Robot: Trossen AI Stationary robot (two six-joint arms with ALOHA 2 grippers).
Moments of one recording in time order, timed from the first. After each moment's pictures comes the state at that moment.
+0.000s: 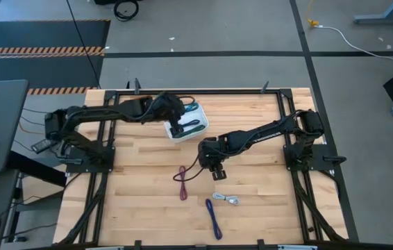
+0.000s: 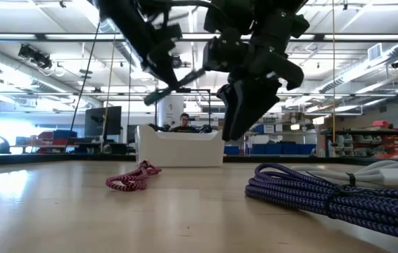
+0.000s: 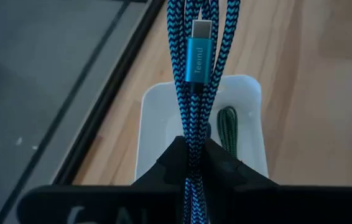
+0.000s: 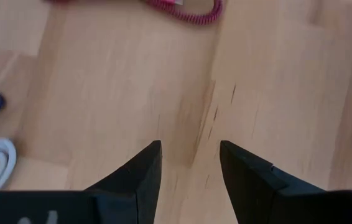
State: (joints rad) left arm 0.29 1.48 1.13 -0.41 -0.24 0.11; right arm 0.08 1.85 1.25 -0.53 -0.03 -0.12
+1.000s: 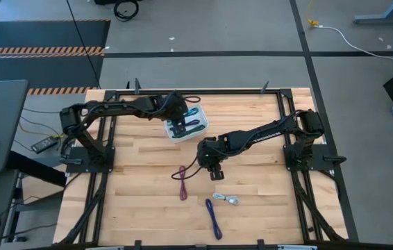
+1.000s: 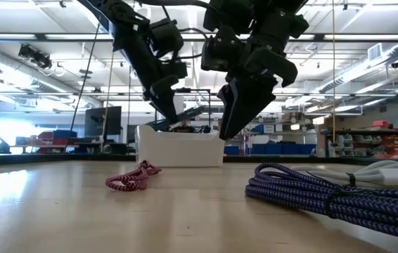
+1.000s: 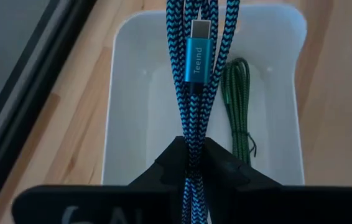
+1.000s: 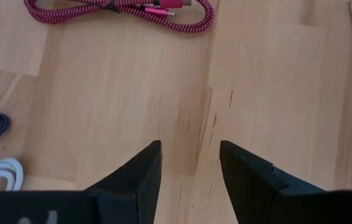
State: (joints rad) left arm 0.39 1.66 1.13 -0.42 -0.11 0.09; right arm 0.08 1.85 1.25 -0.51 -0.03 -0.05
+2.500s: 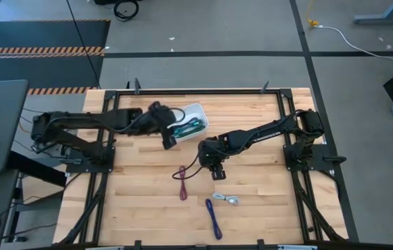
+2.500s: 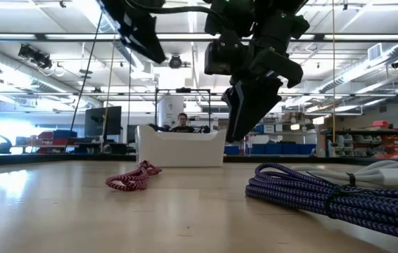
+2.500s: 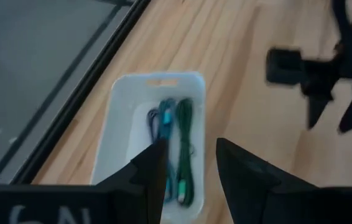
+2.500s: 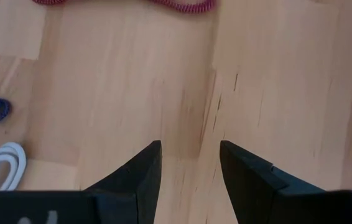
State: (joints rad) left arm 0.07 1.32 1.13 -0.59 -0.39 -0.14; right arm 0.08 1.85 1.25 -0.55 -0.05 -0.05
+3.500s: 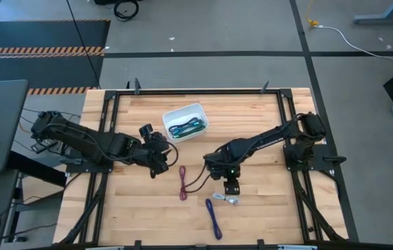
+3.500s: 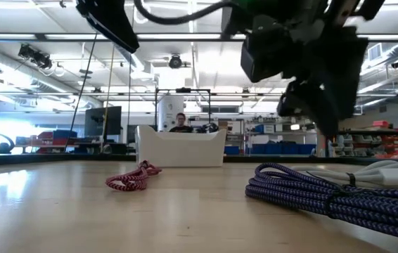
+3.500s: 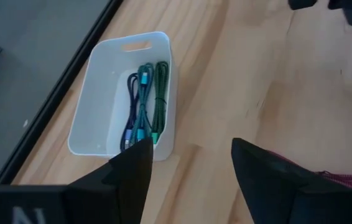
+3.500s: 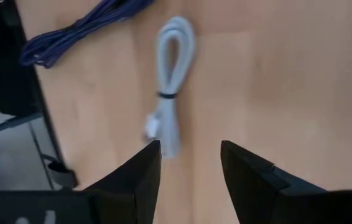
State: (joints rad) left arm -0.31 1.33 1.13 -0.81 -0.66 -0.44; right arm 0.19 1.85 1.27 -0.88 -0.46 0.30
